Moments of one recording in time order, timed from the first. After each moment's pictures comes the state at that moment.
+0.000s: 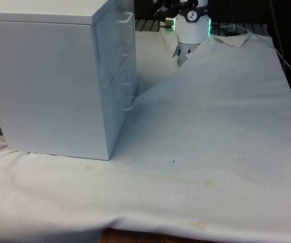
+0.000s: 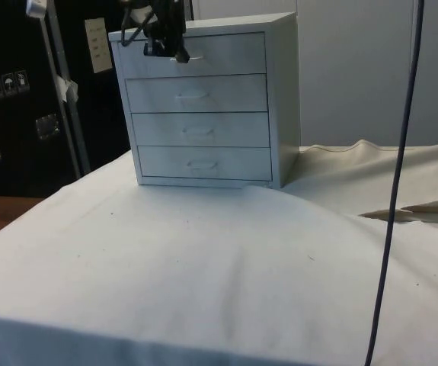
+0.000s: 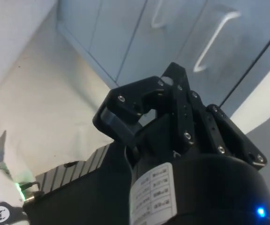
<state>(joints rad) 0.80 0.27 -0.72 -1.85 -0.56 1.86 0.50</state>
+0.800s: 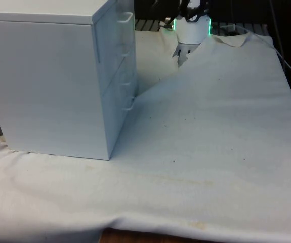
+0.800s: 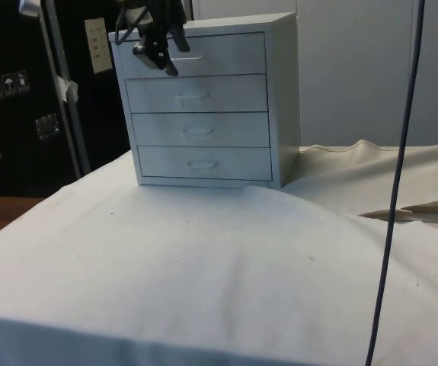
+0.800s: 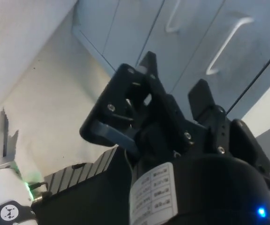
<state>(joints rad) 0.80 0.28 -0.71 -1.84 -0.53 1.86 0.51</state>
